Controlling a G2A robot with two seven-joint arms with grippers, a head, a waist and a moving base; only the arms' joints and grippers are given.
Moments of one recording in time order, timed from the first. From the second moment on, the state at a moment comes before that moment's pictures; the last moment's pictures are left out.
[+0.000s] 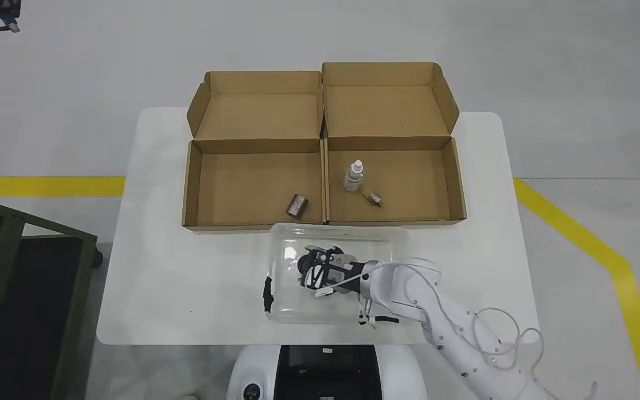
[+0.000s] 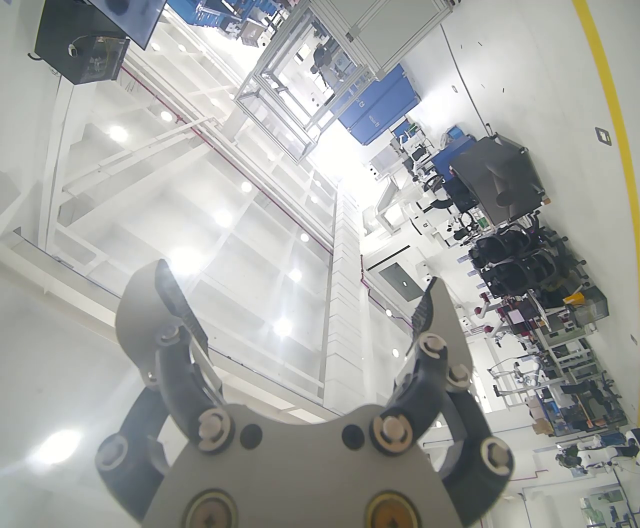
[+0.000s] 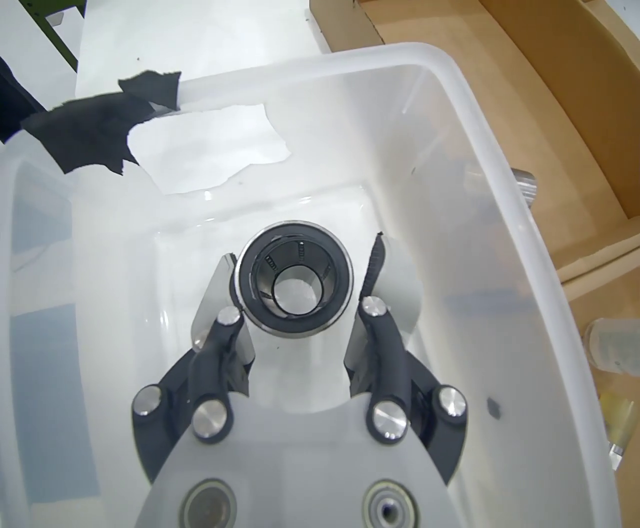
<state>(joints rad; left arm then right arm) 0.09 -0.49 -0.84 -1.19 2.74 -0.06 0.26 -1.17 -1.22 0.89 -1.70 -1.40 -0.62 0.42</state>
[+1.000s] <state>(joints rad) 0.09 -0.49 -0.84 -1.19 2.74 -0.06 0.26 -1.27 -1.20 0.99 -1.90 -1.21 -0.57 0.34</state>
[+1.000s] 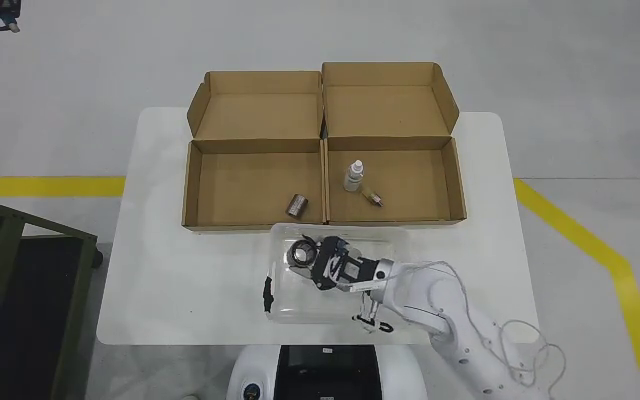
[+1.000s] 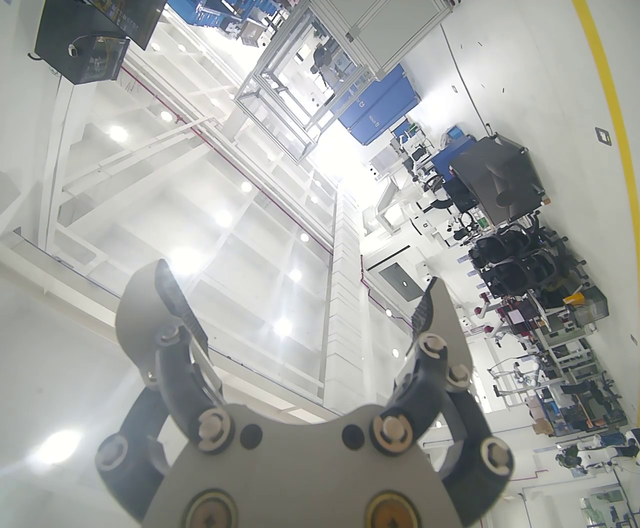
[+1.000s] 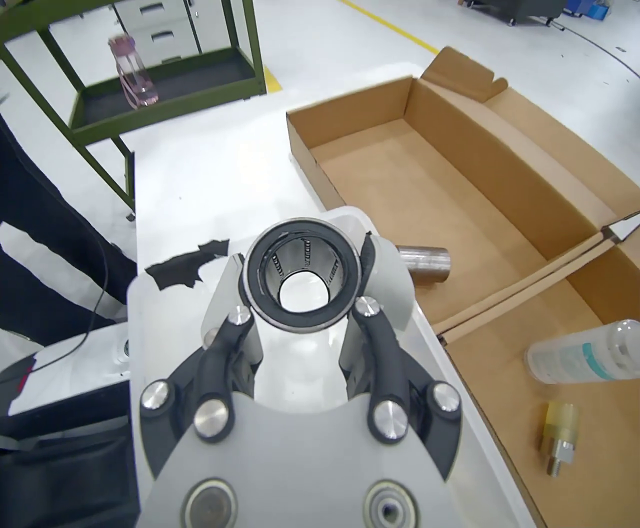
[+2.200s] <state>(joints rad) 0.09 -0.49 -0.84 -1.19 2.74 -0.06 0.26 -1.27 -1.23 1.14 -1.91 -0.71 -0.51 -0.04</state>
